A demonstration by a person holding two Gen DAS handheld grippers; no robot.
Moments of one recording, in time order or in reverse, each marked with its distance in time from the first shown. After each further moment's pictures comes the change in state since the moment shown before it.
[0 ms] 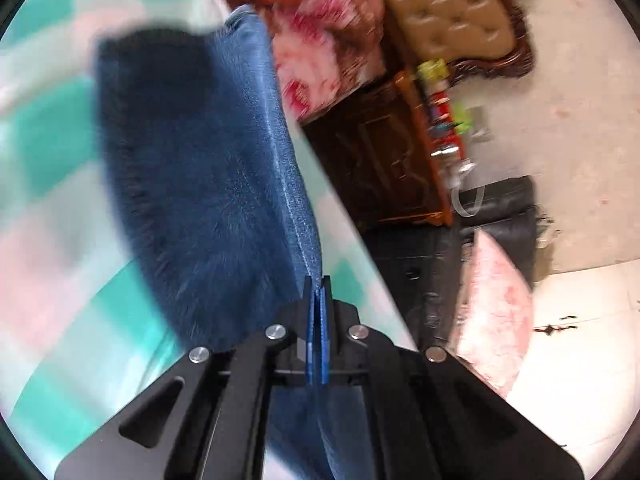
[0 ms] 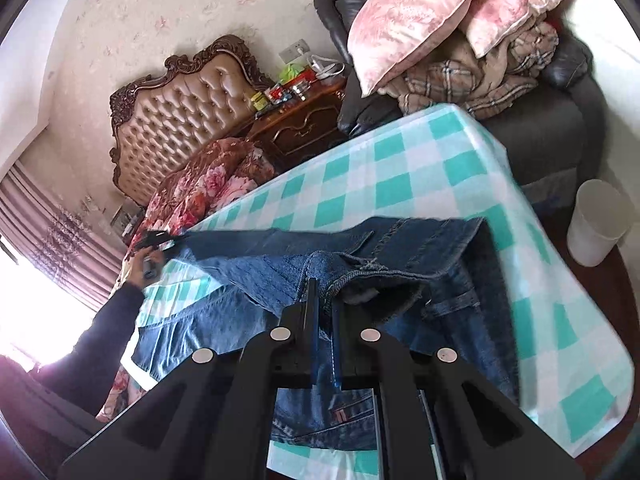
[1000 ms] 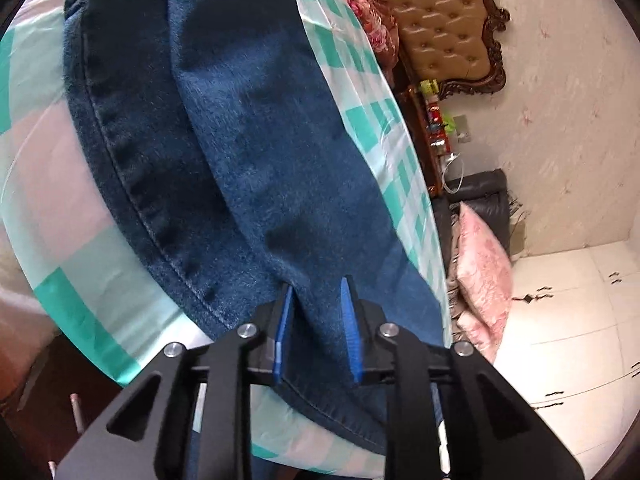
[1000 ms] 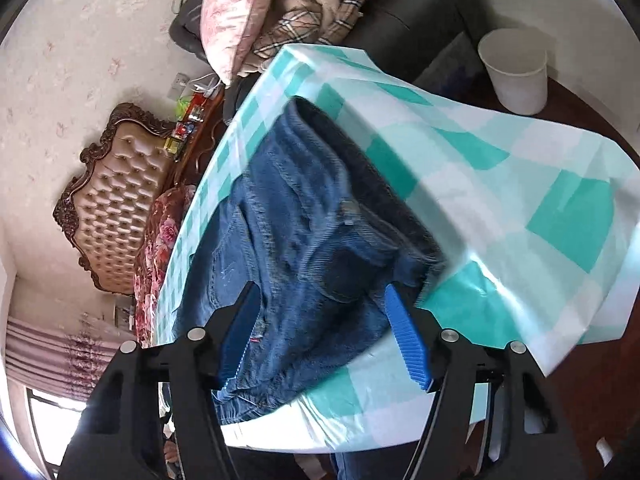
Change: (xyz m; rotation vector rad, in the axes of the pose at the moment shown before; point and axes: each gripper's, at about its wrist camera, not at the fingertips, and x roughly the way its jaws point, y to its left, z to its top) left arm -0.223 0.205 -0.235 -0.069 -0.051 -0.071; right arm 0.007 -0.098 -0.100 0.510 0.038 -0.051
